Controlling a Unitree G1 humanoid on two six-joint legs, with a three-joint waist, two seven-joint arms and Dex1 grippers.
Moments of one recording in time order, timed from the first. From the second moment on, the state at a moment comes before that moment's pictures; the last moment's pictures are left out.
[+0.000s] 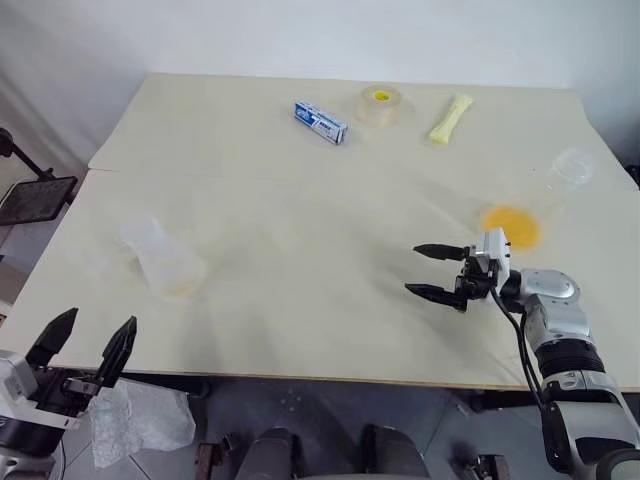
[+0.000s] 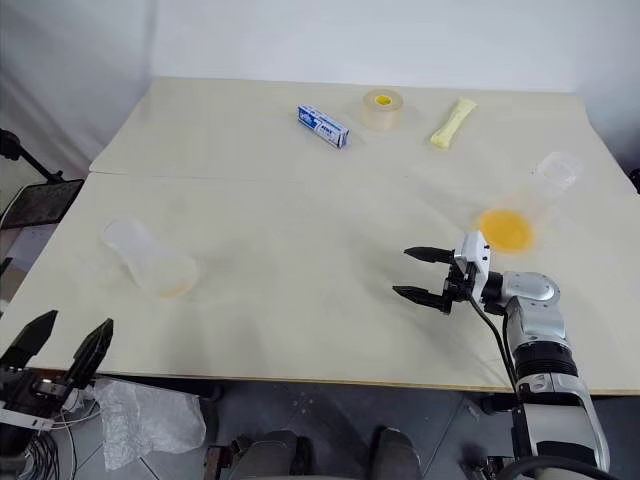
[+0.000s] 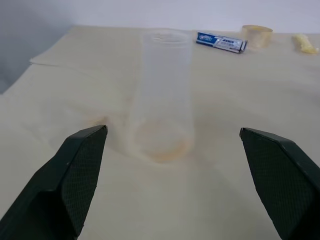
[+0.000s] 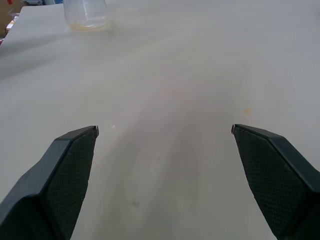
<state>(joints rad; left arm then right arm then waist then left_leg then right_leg) 0.52 0.31 0.73 -0.57 -0.69 0.18 -0.50 -0.59 -0.57 -0.09 0.69 0.38 -0.17 1.44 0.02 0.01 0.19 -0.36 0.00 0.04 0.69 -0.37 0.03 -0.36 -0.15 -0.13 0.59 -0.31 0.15</state>
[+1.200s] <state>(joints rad) -0.20 0.57 0.46 0.03 -0.55 0.17 -0.70 -0.38 -0.57 -0.13 0.38 0.42 -0.08 1.31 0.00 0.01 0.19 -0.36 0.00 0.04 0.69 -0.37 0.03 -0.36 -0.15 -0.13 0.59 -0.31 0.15</state>
